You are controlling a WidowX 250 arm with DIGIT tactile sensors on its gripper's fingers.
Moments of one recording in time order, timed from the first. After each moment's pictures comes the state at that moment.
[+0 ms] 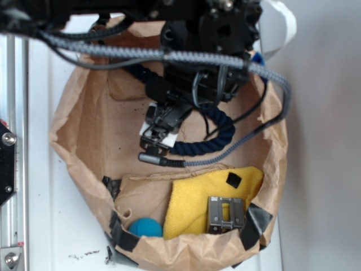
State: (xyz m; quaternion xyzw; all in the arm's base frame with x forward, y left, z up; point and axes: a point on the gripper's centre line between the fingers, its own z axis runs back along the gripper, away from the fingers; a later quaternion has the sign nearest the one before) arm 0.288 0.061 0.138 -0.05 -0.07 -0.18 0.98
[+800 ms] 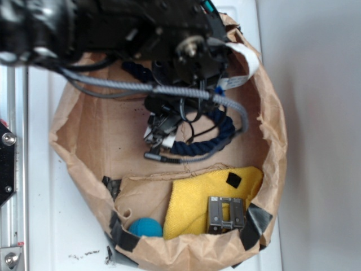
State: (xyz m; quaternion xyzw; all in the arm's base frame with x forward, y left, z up) arm 0.296 0.064 0.072 0.03 -0.09 -0.20 0.97
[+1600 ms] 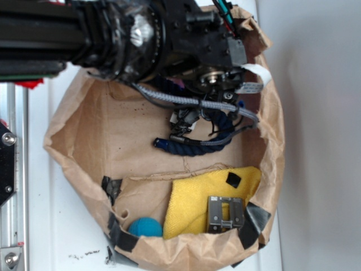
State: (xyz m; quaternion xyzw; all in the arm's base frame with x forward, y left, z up) arm 0.327 0.083 0.034 0.10 -0.10 -0.21 0.97
